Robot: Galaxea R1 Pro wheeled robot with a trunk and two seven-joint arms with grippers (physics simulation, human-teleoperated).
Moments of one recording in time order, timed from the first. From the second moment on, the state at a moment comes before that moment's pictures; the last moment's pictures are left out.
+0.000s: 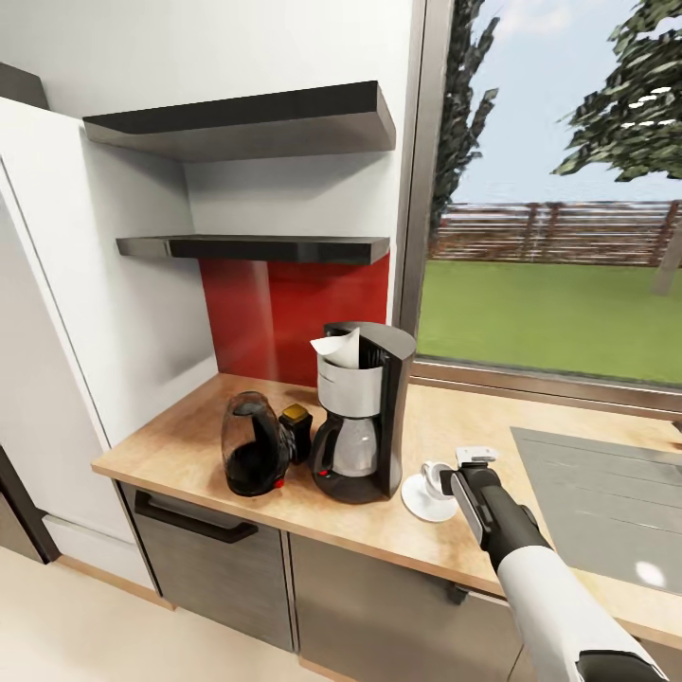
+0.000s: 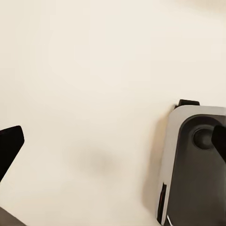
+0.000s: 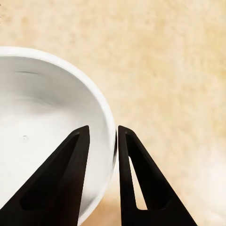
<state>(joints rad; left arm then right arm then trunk) -0.04 0.09 -0.12 0.00 0.17 -0.35 0.21 -0.75 0.03 -0.04 -0.74 0.05 0.69 -0.24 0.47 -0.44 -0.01</state>
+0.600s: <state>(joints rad) -0.04 0.09 -0.12 0.00 0.17 -0.35 0.21 -0.75 0.03 -0.04 -0.74 0.05 0.69 -0.24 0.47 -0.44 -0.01</state>
